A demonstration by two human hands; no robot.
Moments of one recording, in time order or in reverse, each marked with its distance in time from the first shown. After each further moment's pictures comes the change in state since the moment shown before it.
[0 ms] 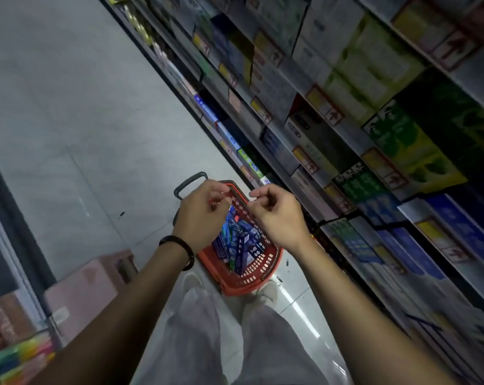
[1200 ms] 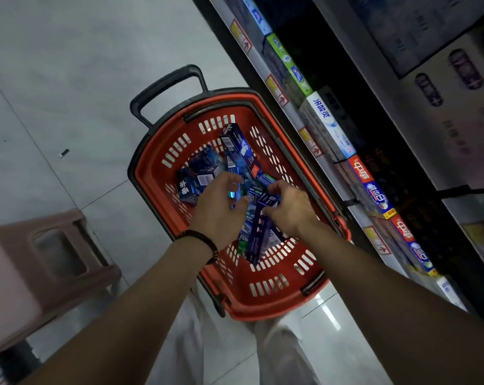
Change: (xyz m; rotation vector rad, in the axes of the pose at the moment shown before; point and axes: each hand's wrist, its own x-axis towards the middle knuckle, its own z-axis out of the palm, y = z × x) left_hand 0.141 -0.380 0.216 0.036 -0.147 -0.163; right_hand 0.202 0.428 0.160 -0.497 -0.202 0.315
